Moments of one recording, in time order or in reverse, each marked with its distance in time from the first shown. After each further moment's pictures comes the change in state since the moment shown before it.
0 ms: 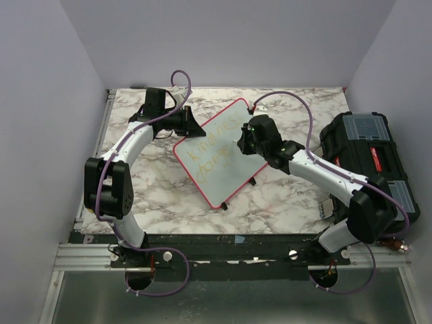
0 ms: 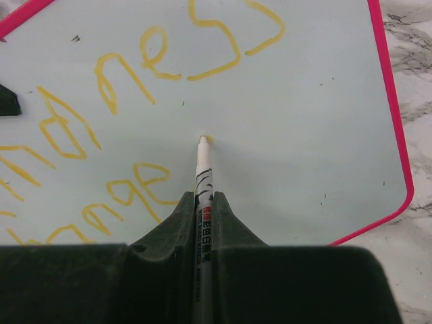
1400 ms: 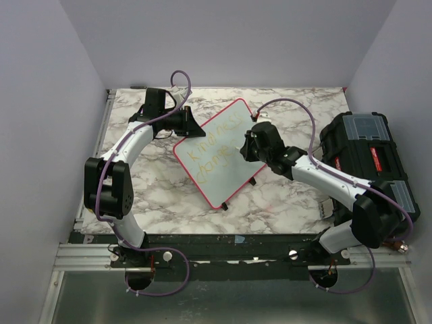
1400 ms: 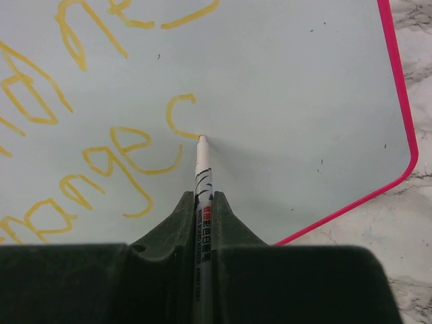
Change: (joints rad) left arm 0.000 0.000 0.000 -0.008 -0.004 -0.004; right arm 0.000 -0.047 -0.092 0.005 -0.010 0.034
